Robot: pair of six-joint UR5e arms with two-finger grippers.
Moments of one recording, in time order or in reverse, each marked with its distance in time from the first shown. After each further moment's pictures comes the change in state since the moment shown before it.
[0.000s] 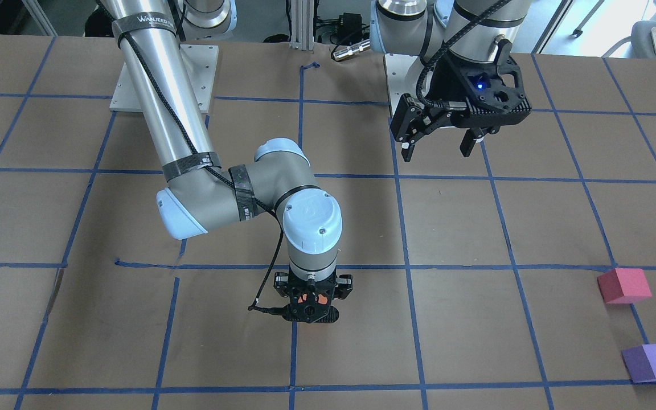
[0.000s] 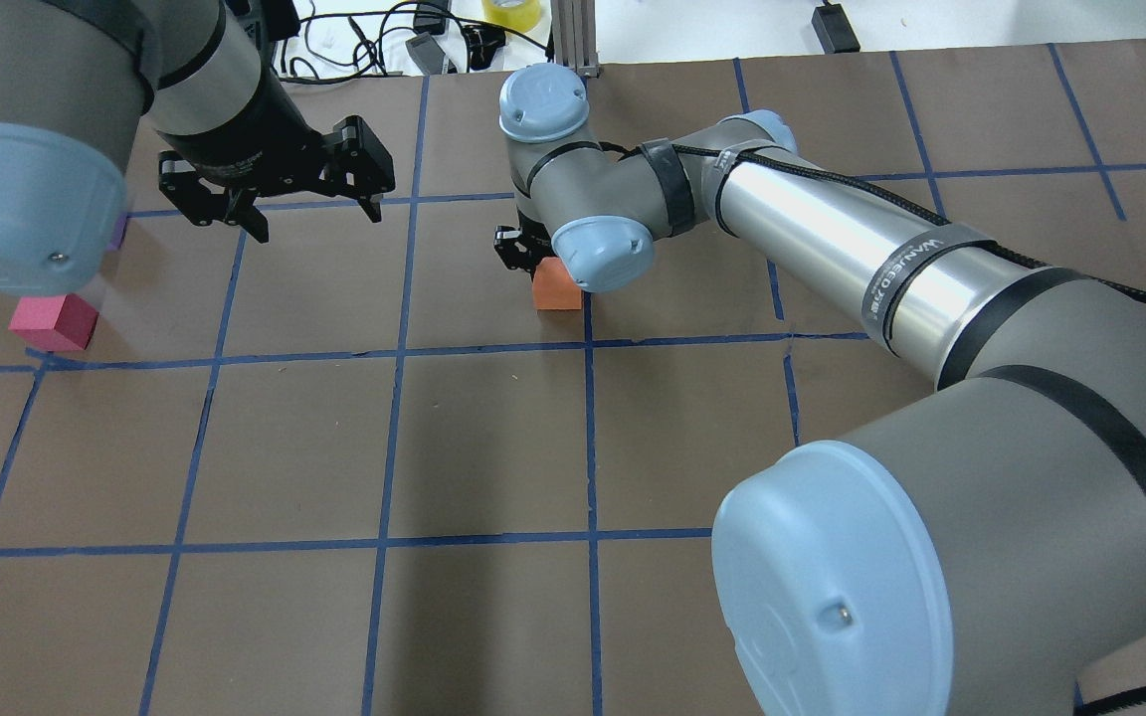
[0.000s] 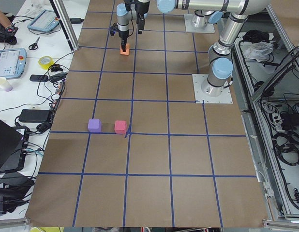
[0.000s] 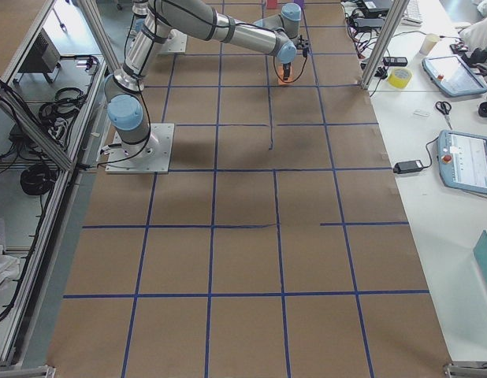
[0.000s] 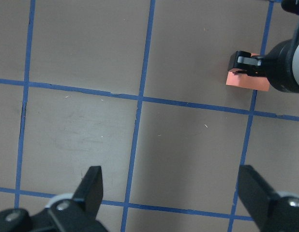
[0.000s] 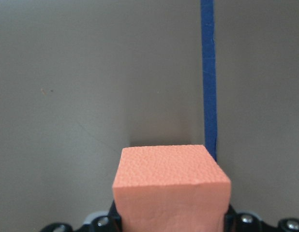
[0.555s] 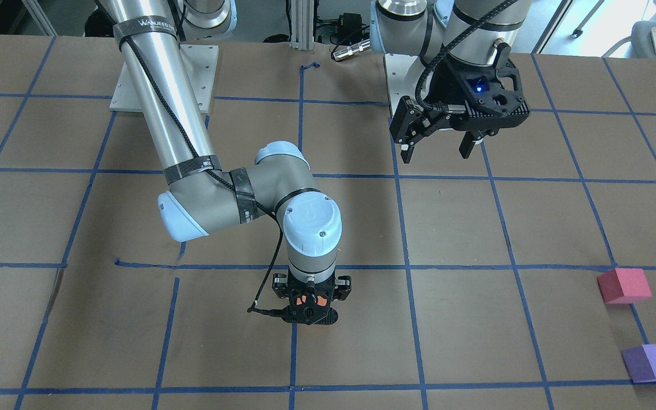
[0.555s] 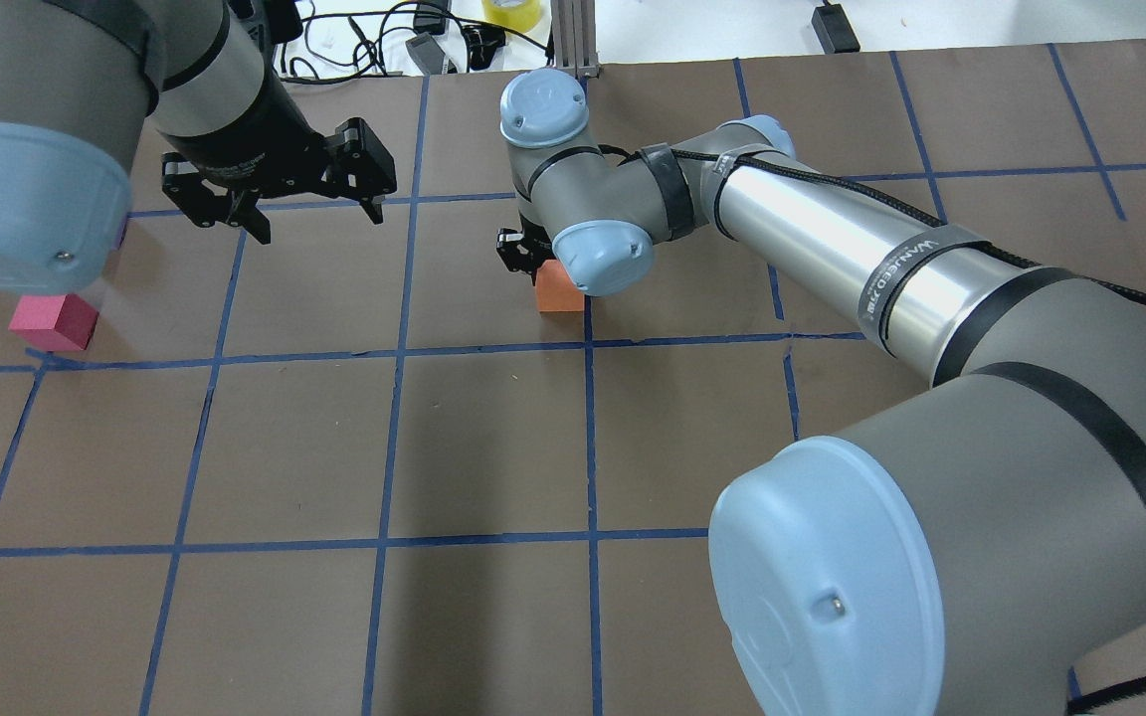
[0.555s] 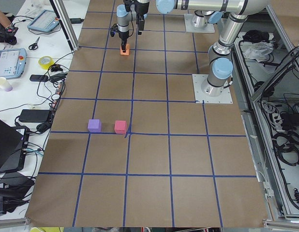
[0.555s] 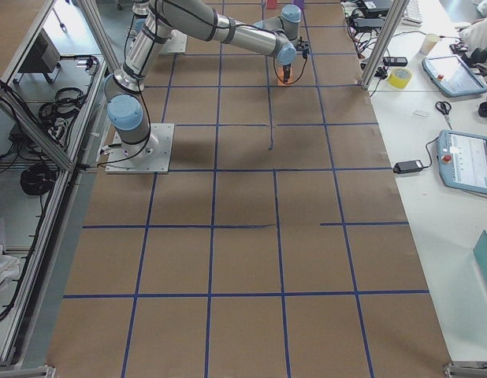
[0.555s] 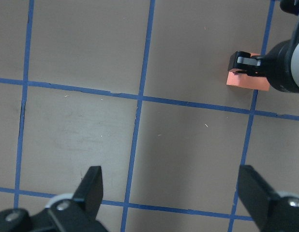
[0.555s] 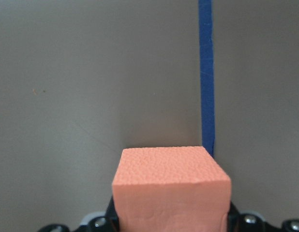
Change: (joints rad) left arm 0.000 -0.007 -0.002 0.001 -0.001 0.000; right arm 0.000 0.007 0.003 -0.008 -0.010 -0.003
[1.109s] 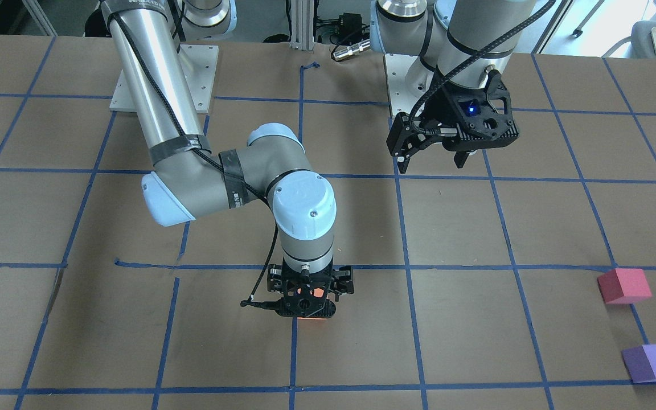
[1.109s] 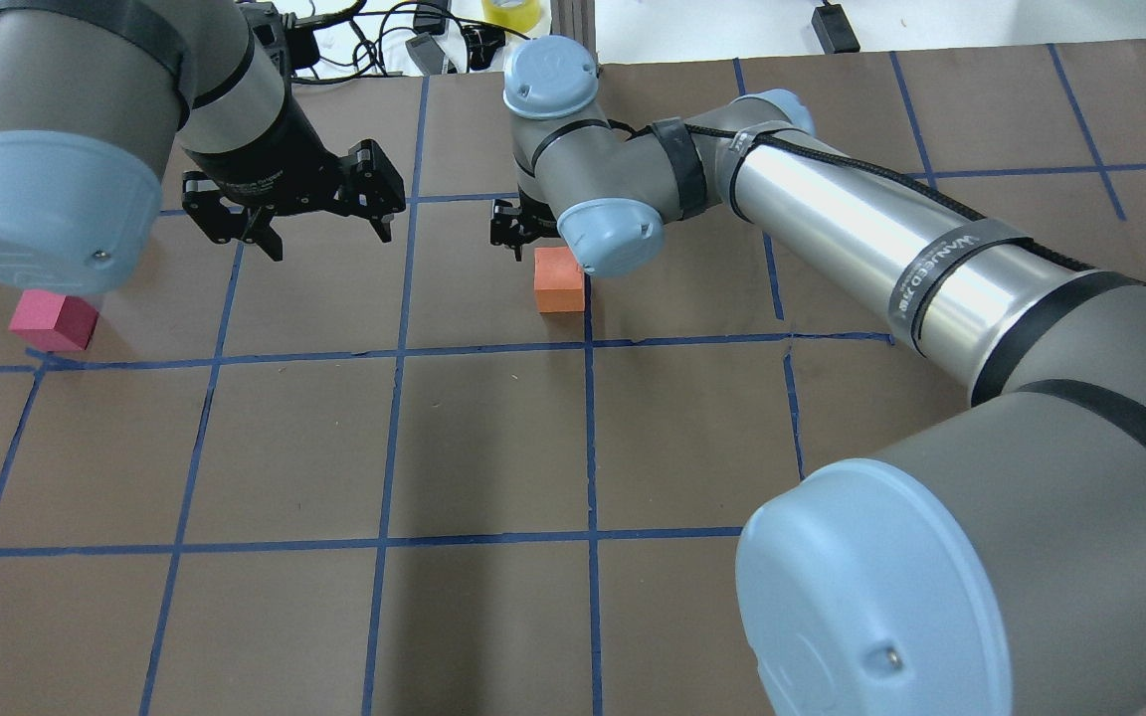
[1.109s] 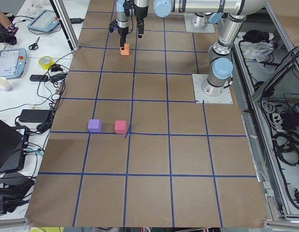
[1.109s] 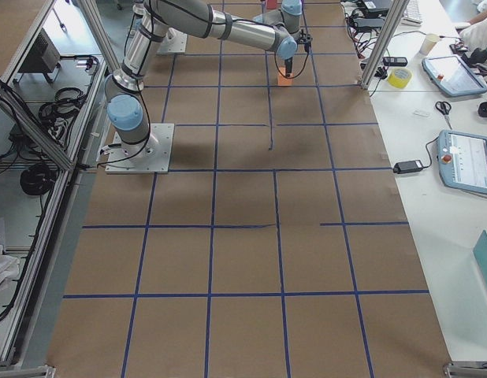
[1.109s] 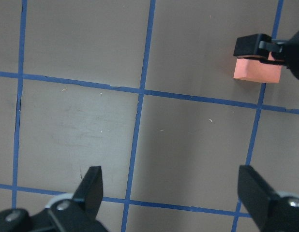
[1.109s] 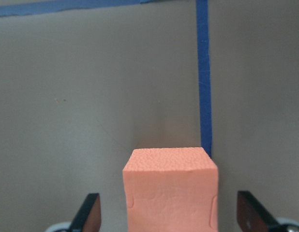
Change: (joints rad) left arm 0.000 -0.031 -0.022 0.000 0.000 0.000; right arm -0.031 -0.087 -0.005 0.059 0.030 -0.034
